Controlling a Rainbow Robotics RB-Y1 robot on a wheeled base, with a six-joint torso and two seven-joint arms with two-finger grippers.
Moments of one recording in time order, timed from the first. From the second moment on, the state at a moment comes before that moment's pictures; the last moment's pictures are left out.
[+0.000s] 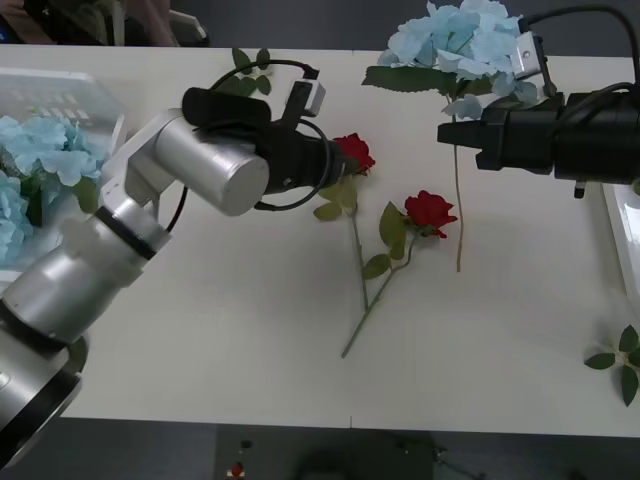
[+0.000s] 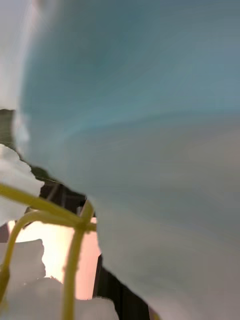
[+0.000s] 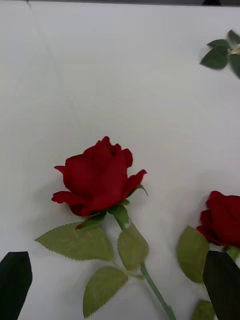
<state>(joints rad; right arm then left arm) -0.46 -0.75 0.09 -1.63 -1.70 1.02 2.01 -0.73 0.41 -0.53 -1.48 0.67 0.83 -1.31</state>
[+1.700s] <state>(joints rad) -0.46 -0.56 0.13 -1.63 -1.70 0.93 2.08 -0.49 0.28 -0.49 -1.73 0.88 0.79 -1.32</state>
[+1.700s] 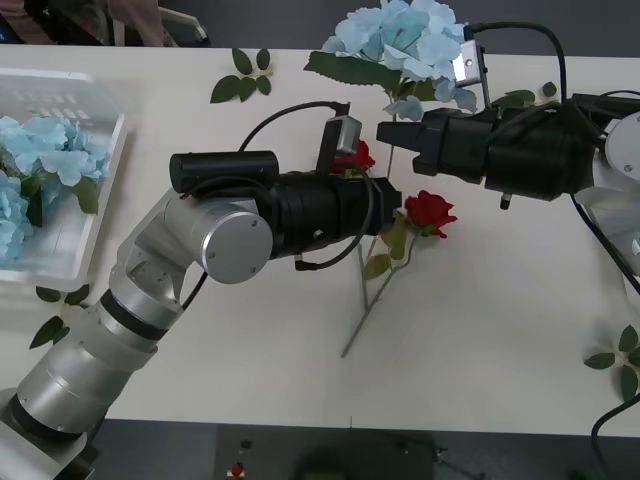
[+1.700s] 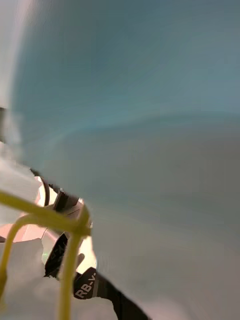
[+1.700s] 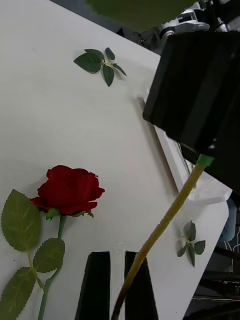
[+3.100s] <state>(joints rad) -0.52 -0.76 0.32 -1.91 -1.06 1.32 1.01 0.23 1.14 0.38 -1.89 1.41 0.95 -1.63</state>
